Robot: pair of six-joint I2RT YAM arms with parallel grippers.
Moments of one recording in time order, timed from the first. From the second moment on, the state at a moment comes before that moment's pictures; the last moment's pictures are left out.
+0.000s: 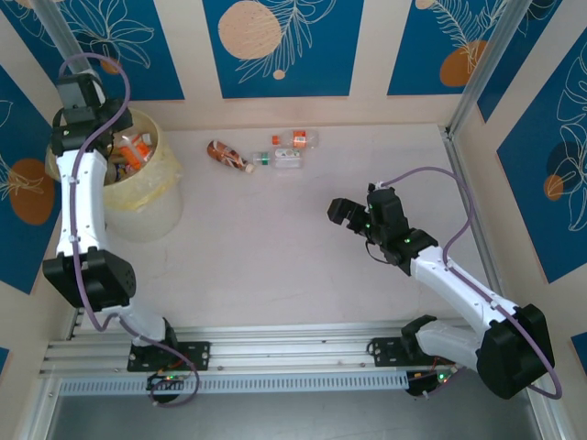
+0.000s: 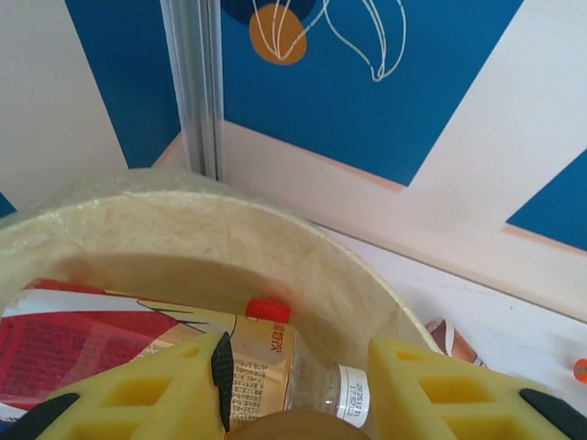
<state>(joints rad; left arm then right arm) 0.20 1.70 1.94 -0.77 -0.01 -0.22 0.46 1.09 0.72 -0.26 0.04 0.73</state>
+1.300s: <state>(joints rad) 0.18 1.57 1.73 -0.76 0.09 -0.36 0.46 1.09 0.73 -0.30 0.08 0.76</state>
